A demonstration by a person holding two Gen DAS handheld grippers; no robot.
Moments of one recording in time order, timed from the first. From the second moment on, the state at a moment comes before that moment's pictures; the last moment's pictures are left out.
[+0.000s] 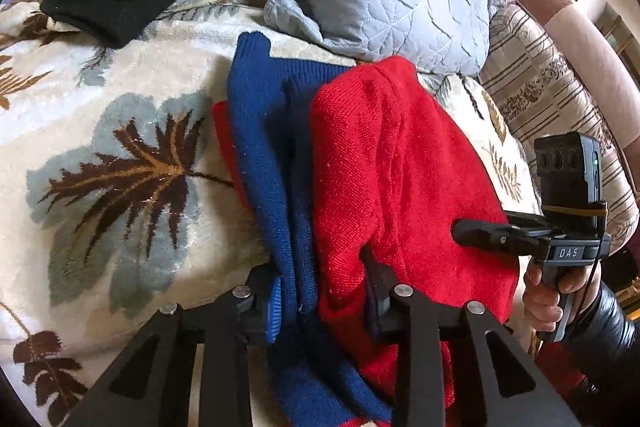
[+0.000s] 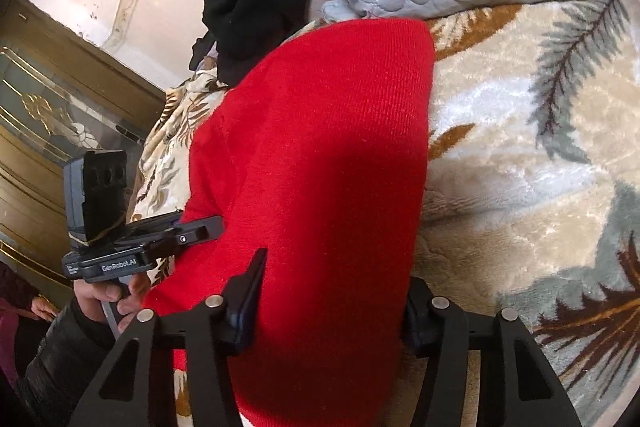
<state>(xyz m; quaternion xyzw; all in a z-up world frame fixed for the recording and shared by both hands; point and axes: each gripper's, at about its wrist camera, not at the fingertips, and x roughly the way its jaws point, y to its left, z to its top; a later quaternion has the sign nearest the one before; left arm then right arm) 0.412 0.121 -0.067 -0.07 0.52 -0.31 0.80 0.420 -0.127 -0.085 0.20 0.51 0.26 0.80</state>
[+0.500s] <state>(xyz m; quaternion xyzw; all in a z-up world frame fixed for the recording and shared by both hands) 0.380 0.141 -0.023 -0.10 0.48 -0.29 0.82 0.407 -0.121 -0.037 0.16 0.48 0.28 0.82</state>
